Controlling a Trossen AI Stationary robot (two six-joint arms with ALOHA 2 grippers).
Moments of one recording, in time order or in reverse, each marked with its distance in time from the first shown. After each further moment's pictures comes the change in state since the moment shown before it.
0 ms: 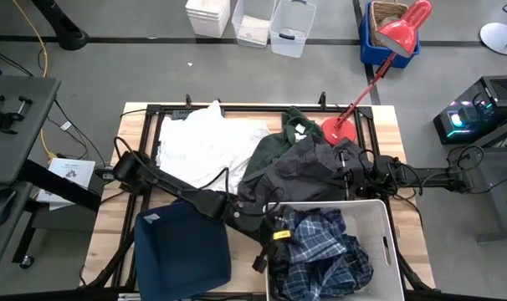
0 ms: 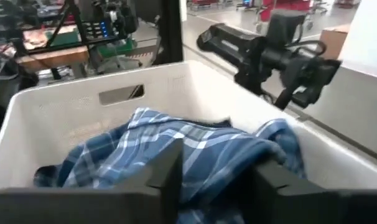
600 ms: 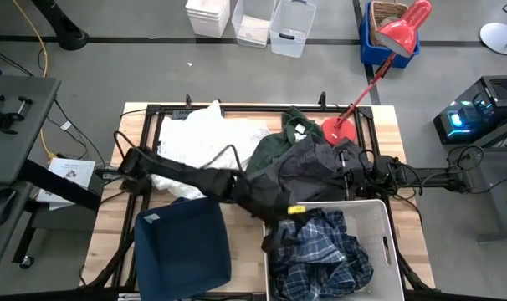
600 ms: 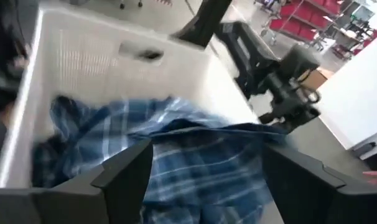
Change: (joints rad) left arm 0.105 0.021 0.289 -0.418 0.137 -0.438; right arm 0.000 0.000 0.000 -0.001 -0.001 0.000
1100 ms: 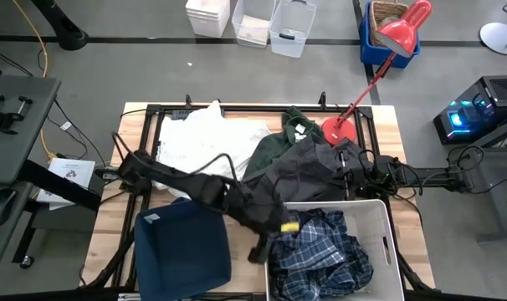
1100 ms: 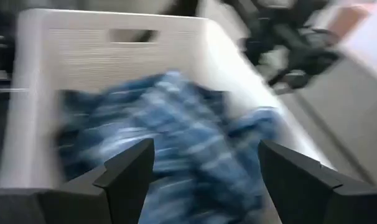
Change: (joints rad) left arm -0.051 -0.004 0.118 -0.253 -0.130 0.213; right arm 0.000 0.000 0.000 0.000 0.000 0.000
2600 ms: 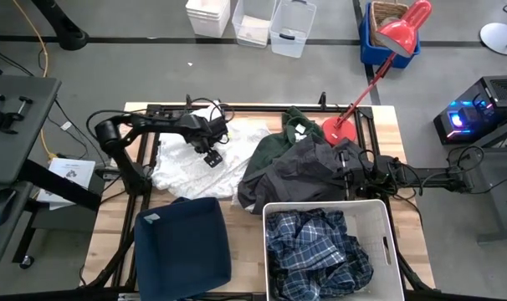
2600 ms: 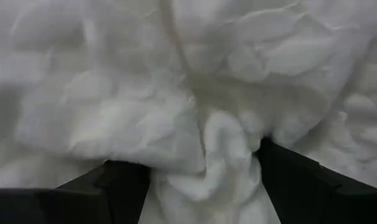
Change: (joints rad) left arm 0.856 -0.232 -1.127 -0.129 -0.150 -0.005; right arm 0.000 -0.001 0.000 0.000 0.001 0.000
